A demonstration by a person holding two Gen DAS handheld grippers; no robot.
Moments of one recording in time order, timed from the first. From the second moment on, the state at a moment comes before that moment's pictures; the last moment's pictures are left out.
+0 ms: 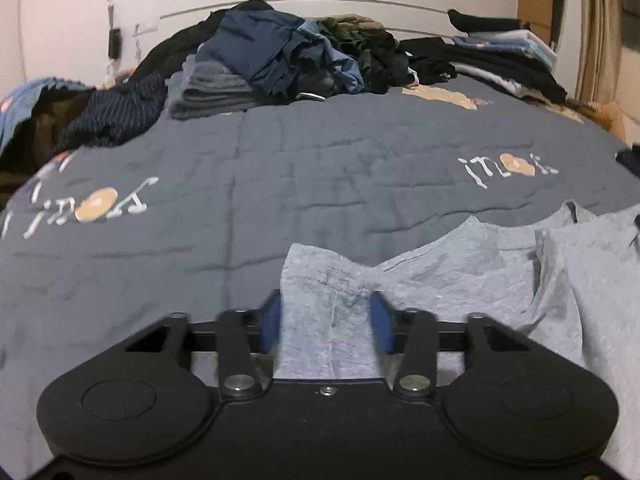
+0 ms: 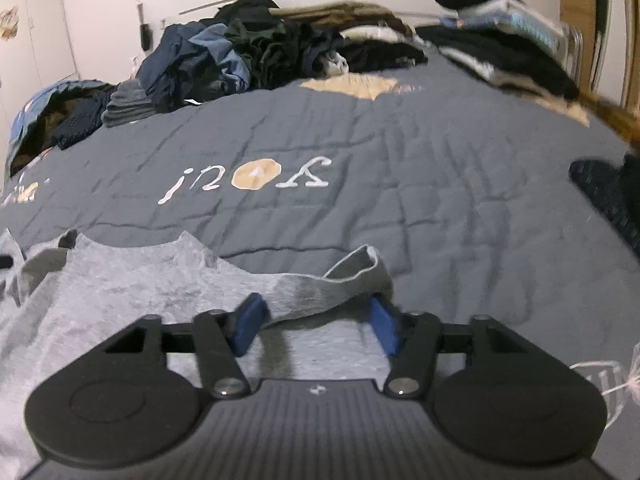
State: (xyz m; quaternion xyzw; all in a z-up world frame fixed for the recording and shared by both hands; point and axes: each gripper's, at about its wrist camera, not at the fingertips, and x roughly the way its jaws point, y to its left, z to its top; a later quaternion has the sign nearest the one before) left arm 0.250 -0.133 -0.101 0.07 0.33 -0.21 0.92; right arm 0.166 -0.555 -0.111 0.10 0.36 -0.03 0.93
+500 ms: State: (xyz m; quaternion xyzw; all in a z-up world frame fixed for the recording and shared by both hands) left arm 0.252 -0.107 -0.062 0.02 0.23 -0.16 0.96; right arm 0.173 -0.579 -0.085 0.19 0.28 -0.03 0.94
